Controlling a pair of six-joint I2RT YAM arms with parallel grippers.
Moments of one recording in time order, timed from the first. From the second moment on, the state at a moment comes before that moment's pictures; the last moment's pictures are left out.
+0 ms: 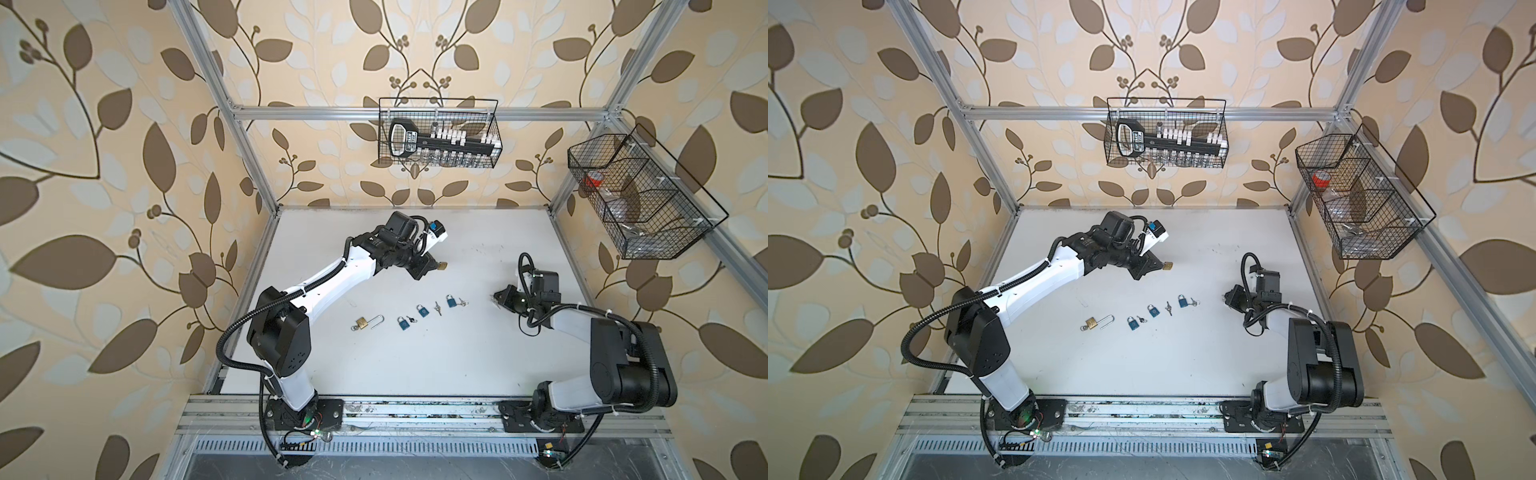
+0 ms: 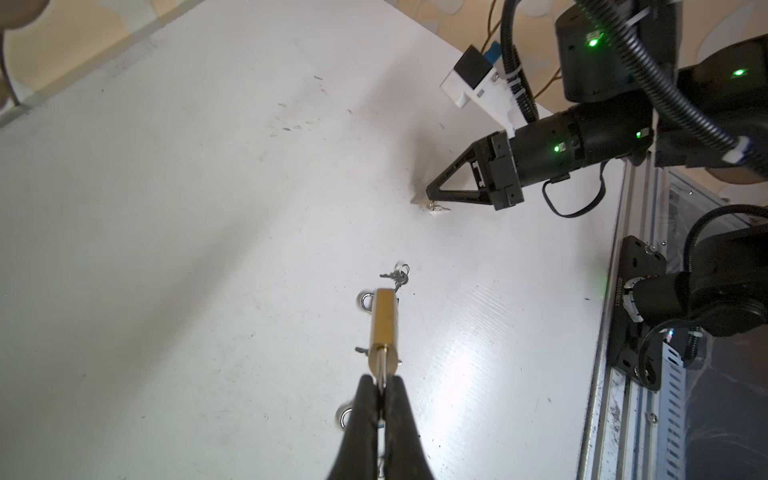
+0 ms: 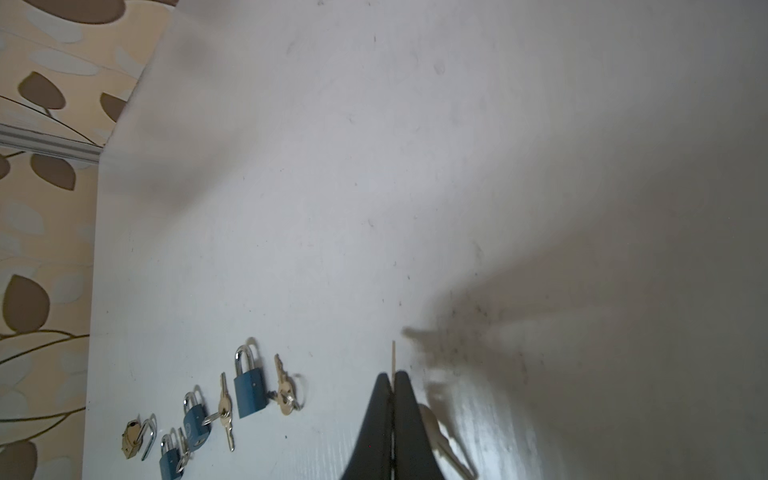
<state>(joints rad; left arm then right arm) -0.63 1.71 1.50 -0.56 0.46 0.13 -0.12 1.48 0.53 0.07 -0.42 0.42</state>
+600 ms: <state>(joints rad) -0.59 1.71 1.50 -0.53 0.65 0.10 -0.11 1.42 0.58 0.15 -0.45 0.40</state>
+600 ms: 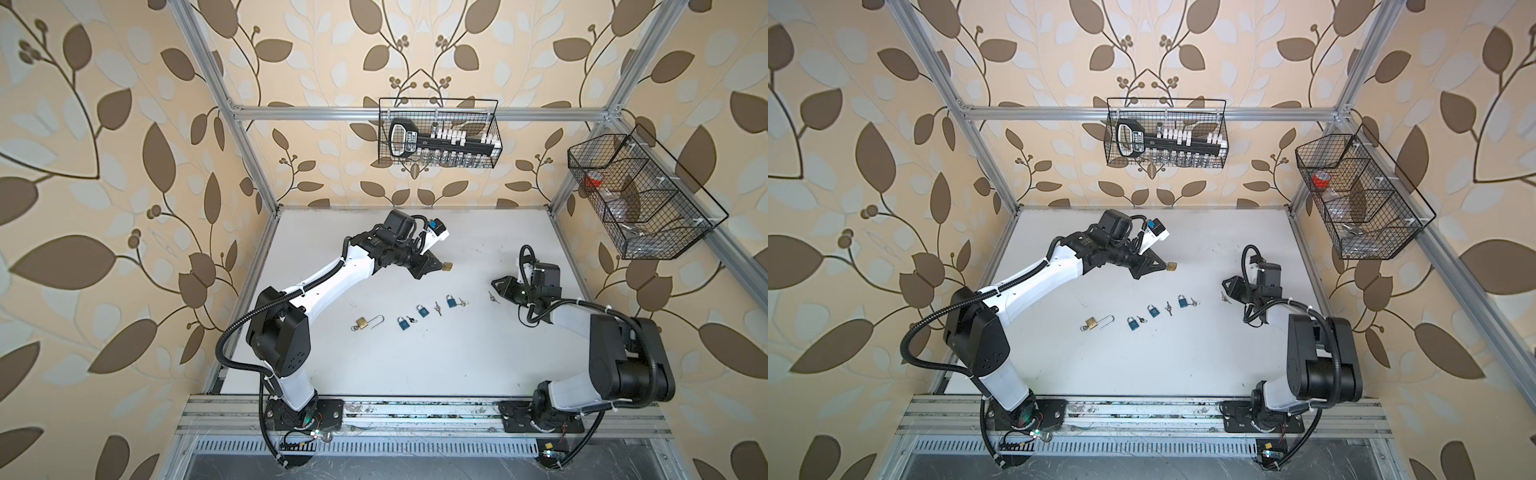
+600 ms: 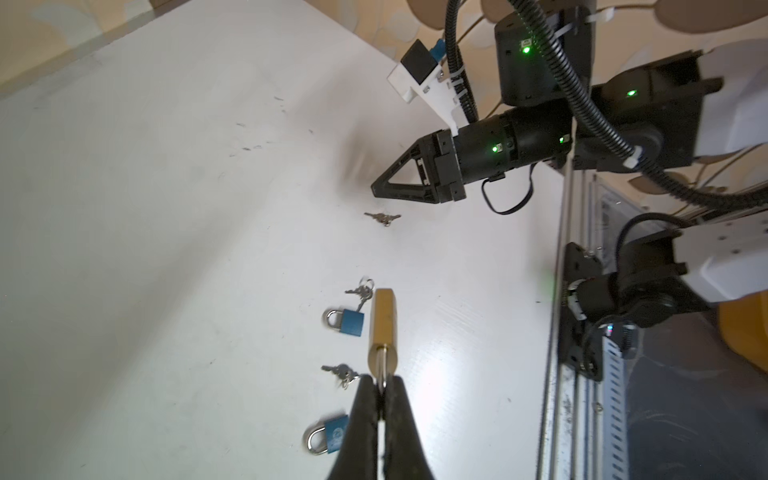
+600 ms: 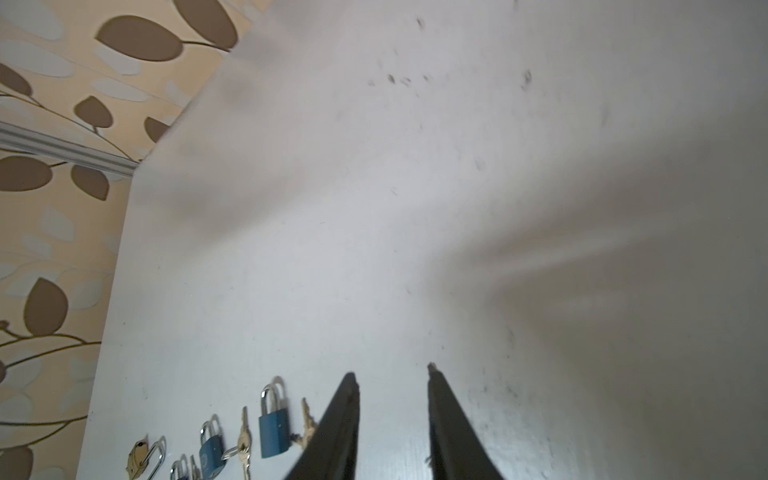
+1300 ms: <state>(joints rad) -0.56 1.71 1.50 -0.46 1.23 0.13 0.17 1.02 0.66 0.23 -0.98 0.30</state>
